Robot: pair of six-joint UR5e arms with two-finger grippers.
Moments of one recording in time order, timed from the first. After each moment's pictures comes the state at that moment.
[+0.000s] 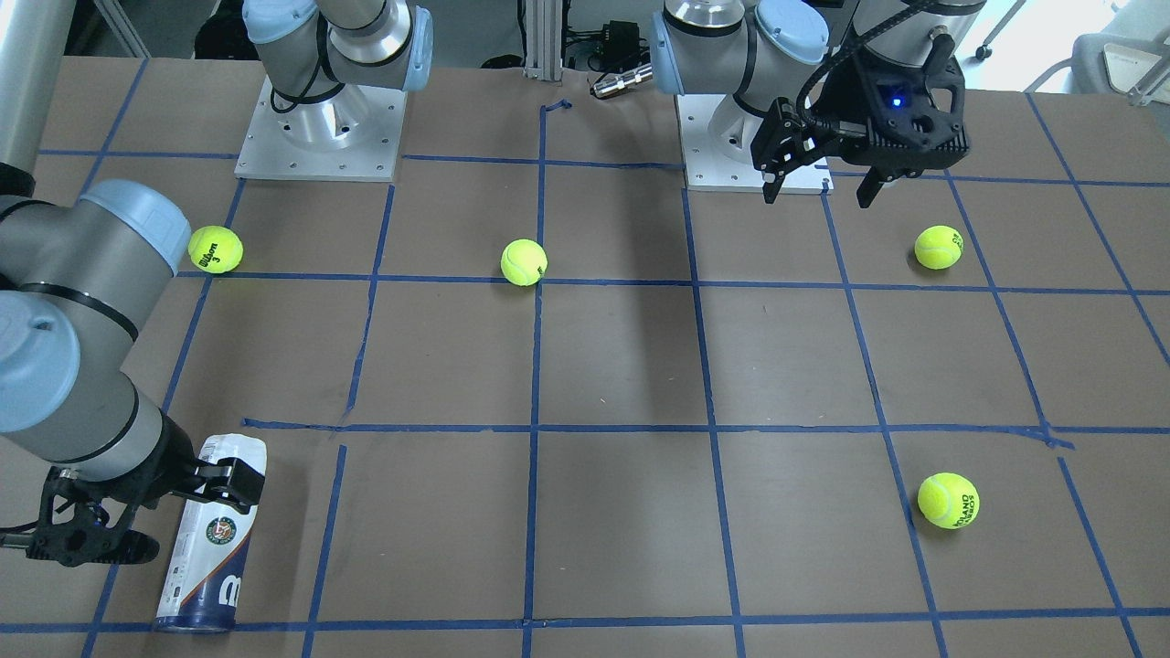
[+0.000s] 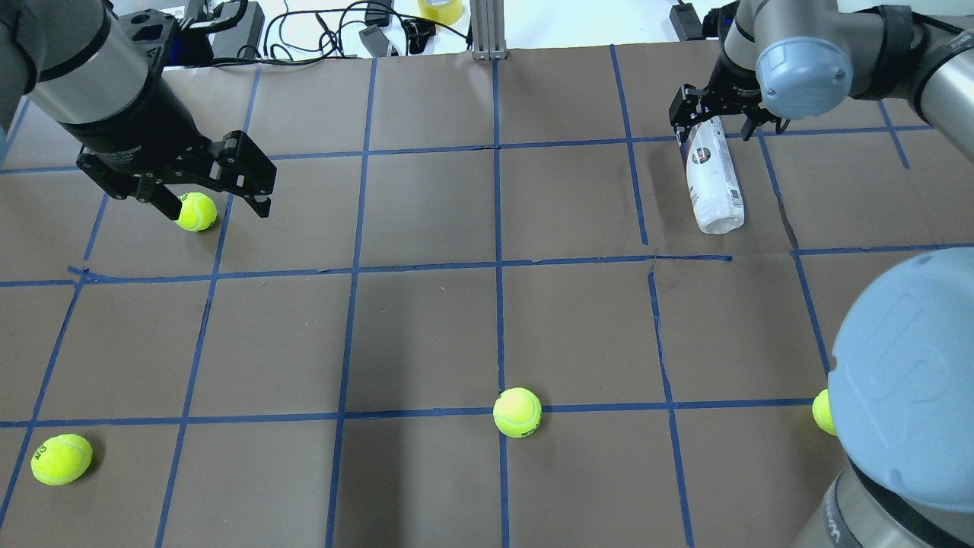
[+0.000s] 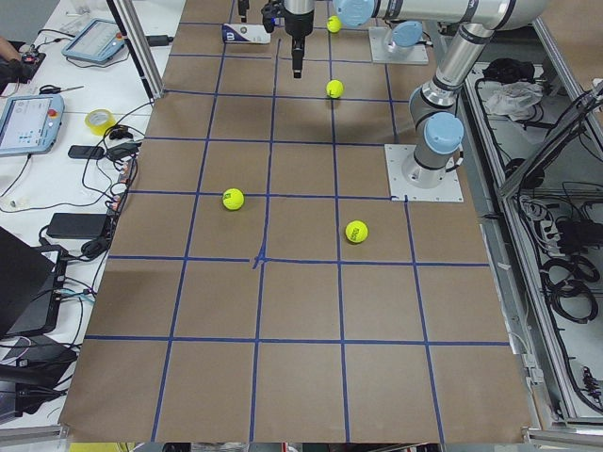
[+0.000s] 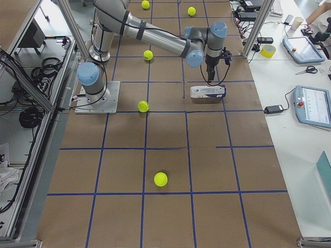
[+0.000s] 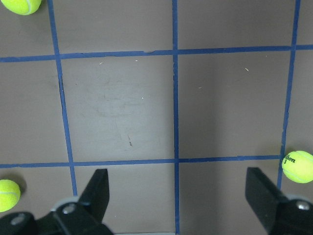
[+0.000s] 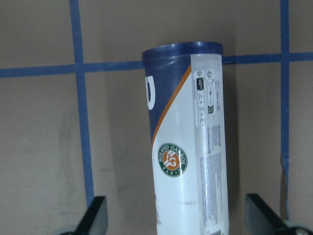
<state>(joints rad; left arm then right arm) -1.52 -1.46 -1.62 -1.62 1.57 0.07 1.44 -1.06 1.45 -2.01 -1.60 -0.10</state>
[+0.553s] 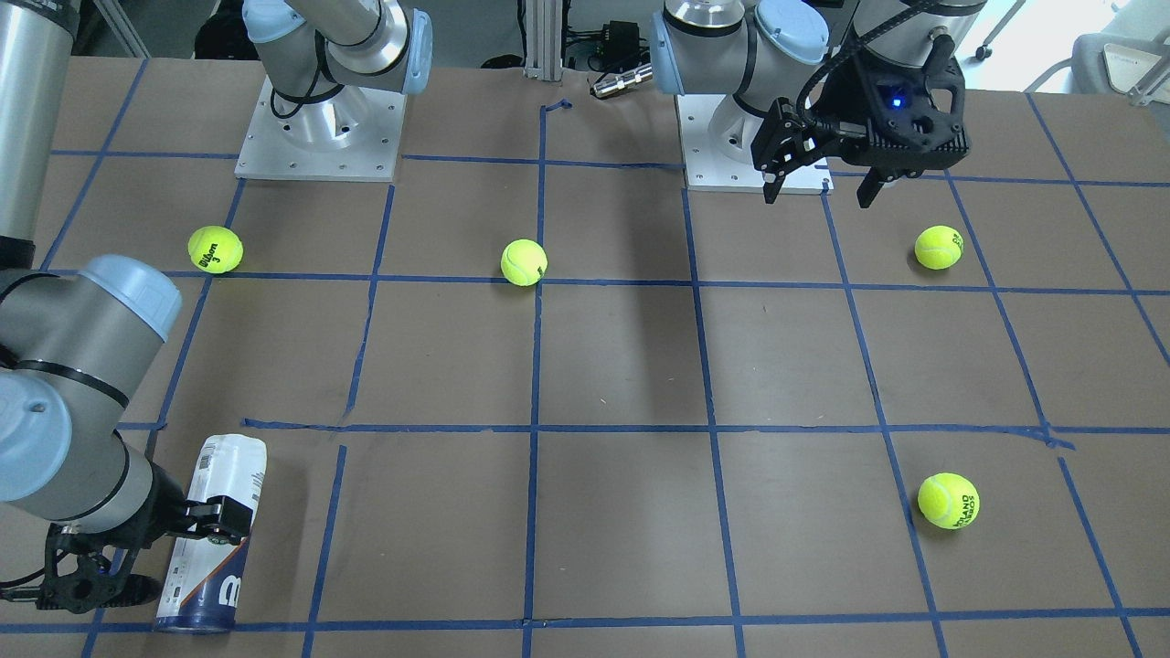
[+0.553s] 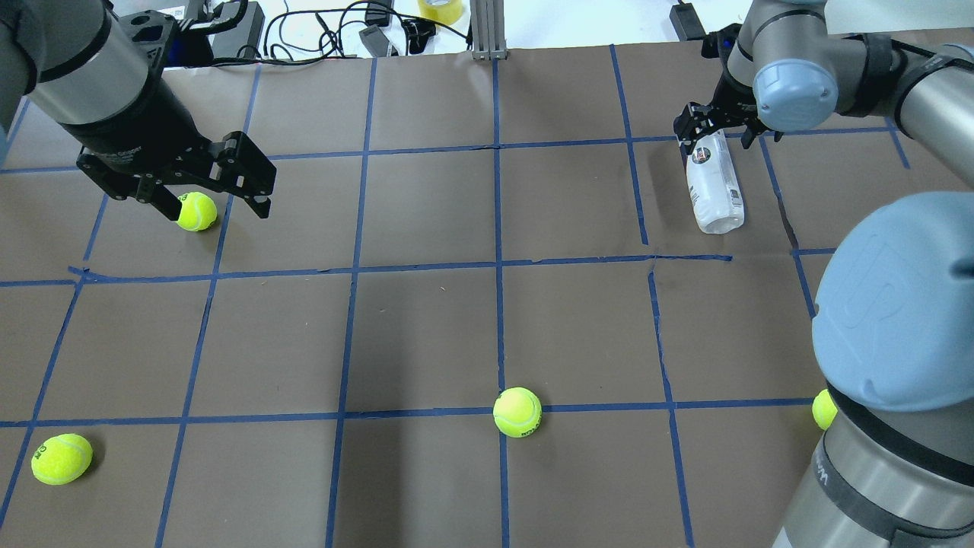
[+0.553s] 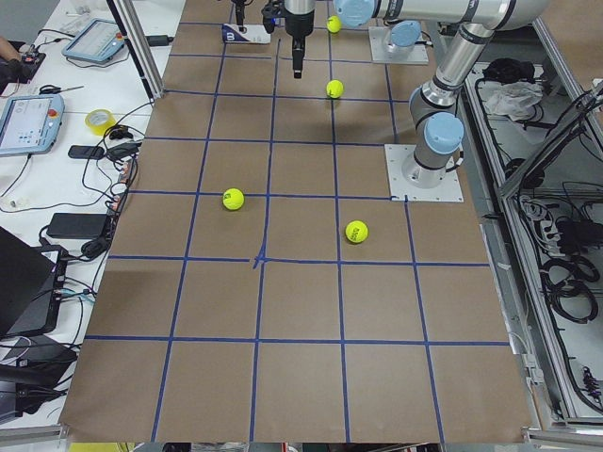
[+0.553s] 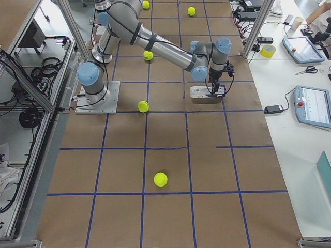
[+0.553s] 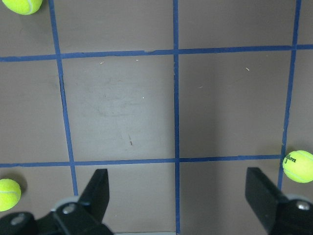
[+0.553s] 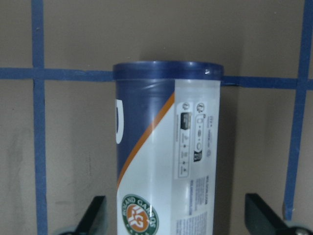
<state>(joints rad) -1.51 -1.46 -1.62 -1.62 1.57 0.07 1.40 -0.96 1.43 -2.07 -1.59 -0.22</state>
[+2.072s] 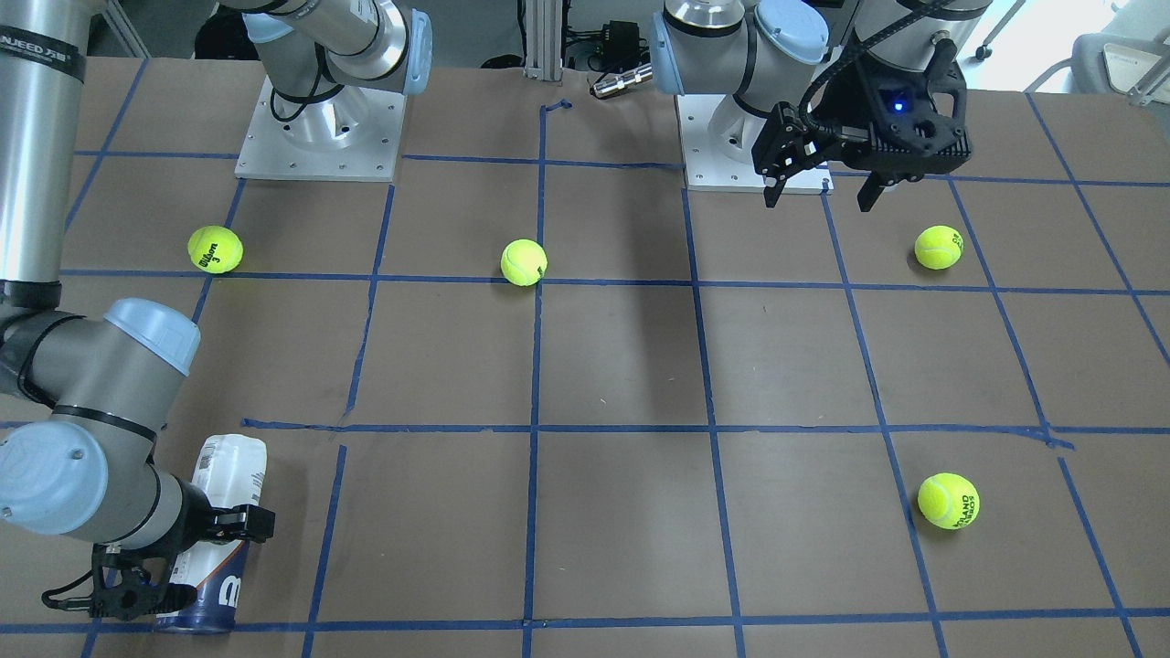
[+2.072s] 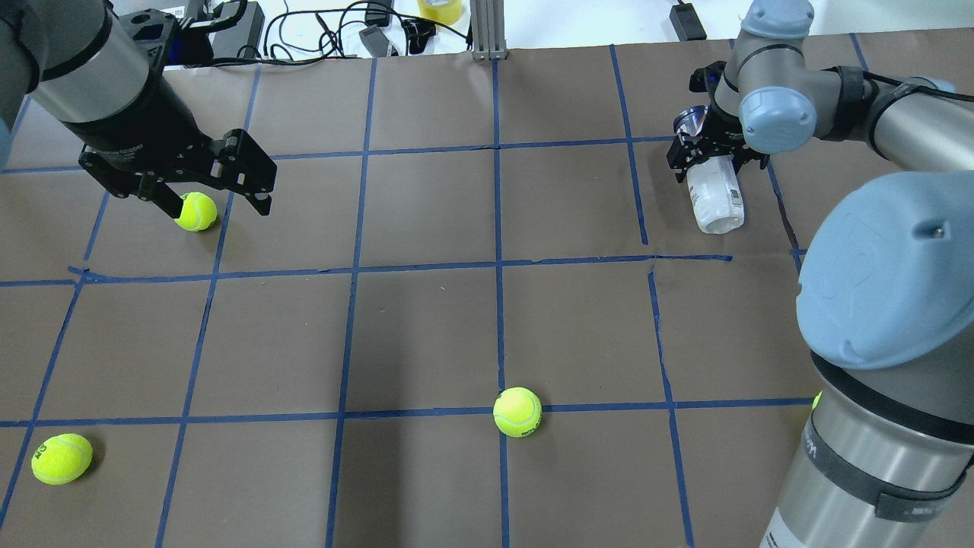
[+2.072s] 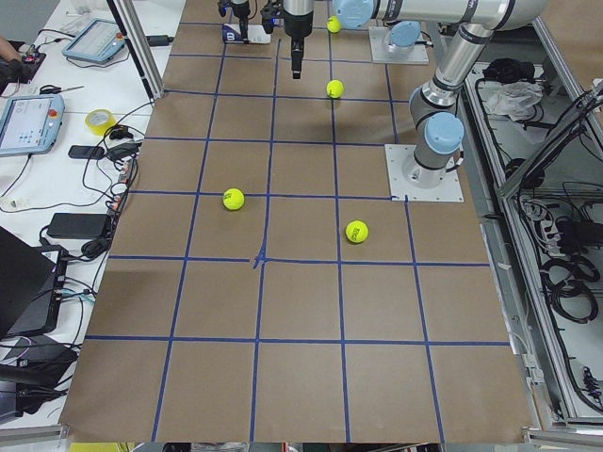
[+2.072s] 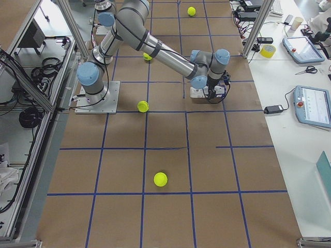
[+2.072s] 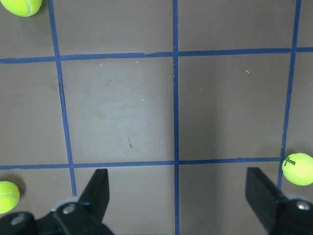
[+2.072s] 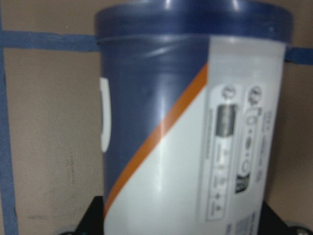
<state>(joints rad) -1.51 -1.47 -1.62 -1.61 1.57 0.07 1.40 -0.89 1.45 -2.09 -1.59 -0.23</state>
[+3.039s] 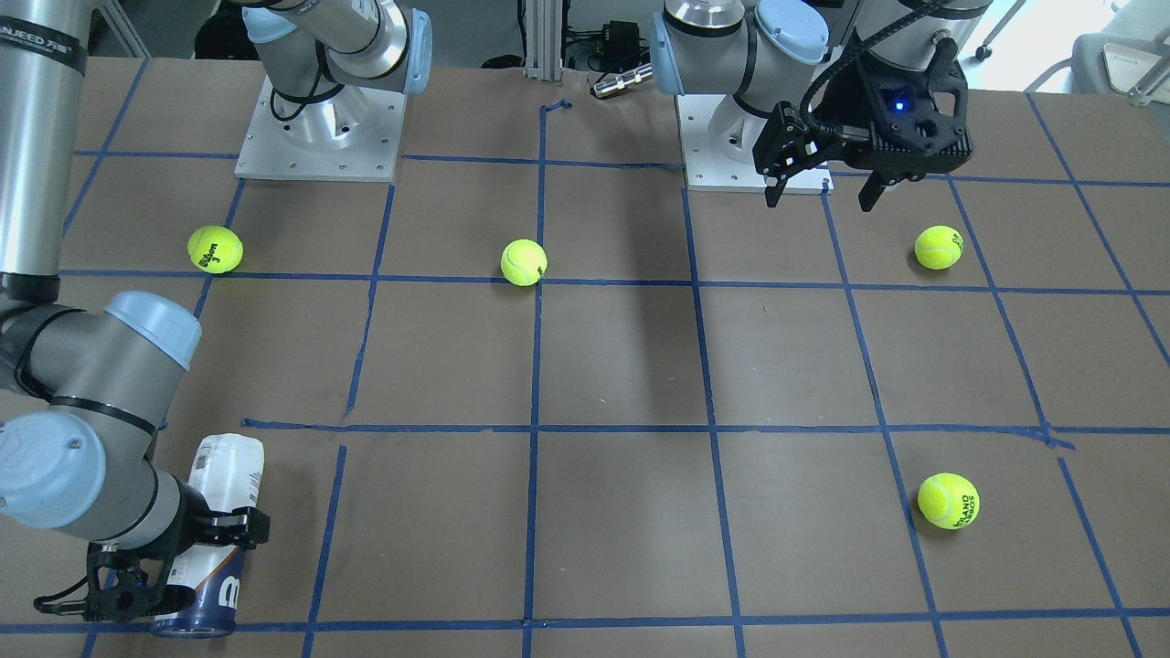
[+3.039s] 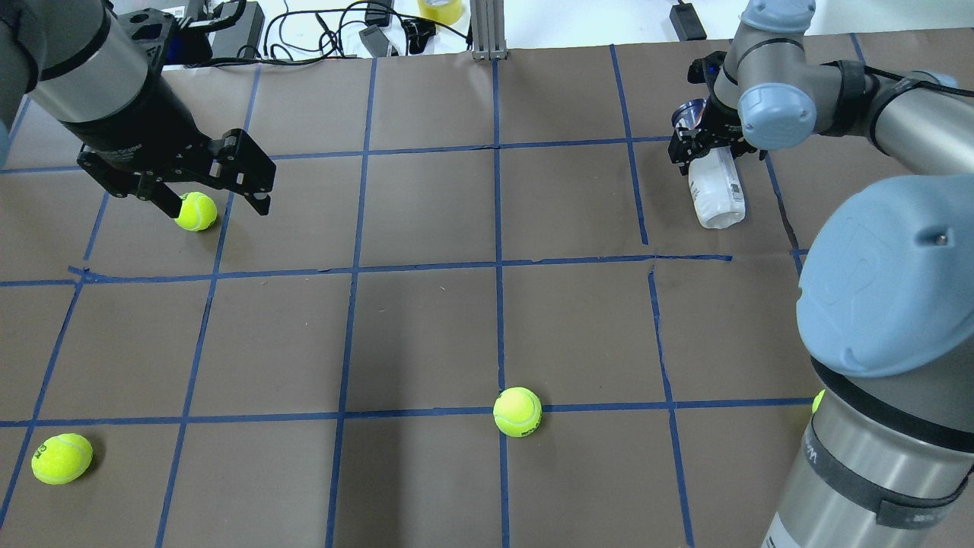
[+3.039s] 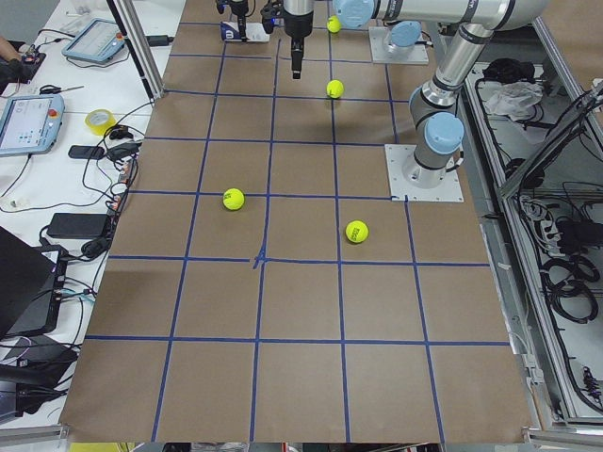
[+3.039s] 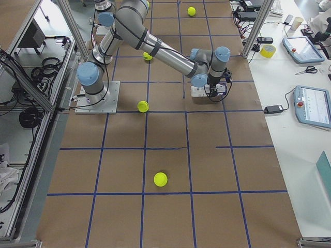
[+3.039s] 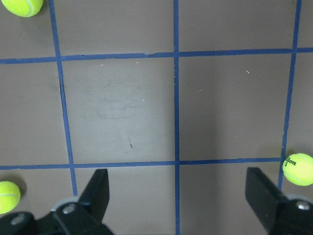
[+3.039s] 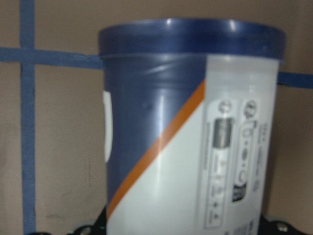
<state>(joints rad) -1.51 -1.47 -1.62 -1.61 1.57 0.07 1.42 -0.91 1.44 -2.10 -1.58 -0.26</state>
